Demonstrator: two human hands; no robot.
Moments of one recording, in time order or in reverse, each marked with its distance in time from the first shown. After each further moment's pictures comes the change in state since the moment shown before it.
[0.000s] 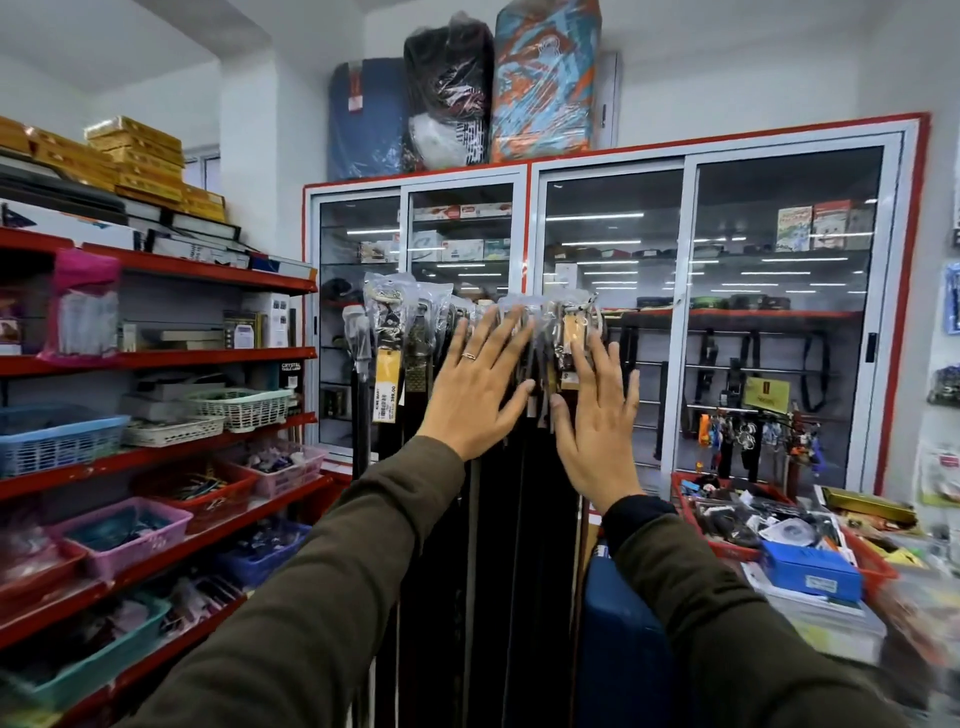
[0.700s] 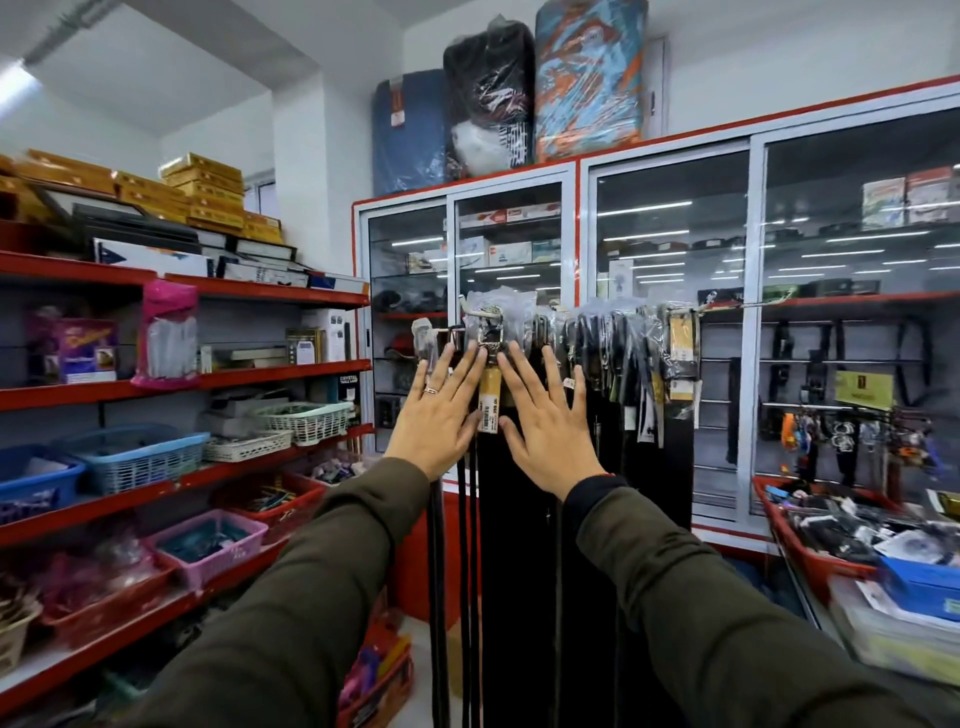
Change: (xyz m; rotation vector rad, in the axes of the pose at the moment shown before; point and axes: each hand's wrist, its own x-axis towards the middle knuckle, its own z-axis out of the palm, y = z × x) left_hand -0.065 -0.149 0.006 0.091 -0.183 -0.087; right_hand 0.031 -0.102 0.114 -0.250 -0.190 -0.217
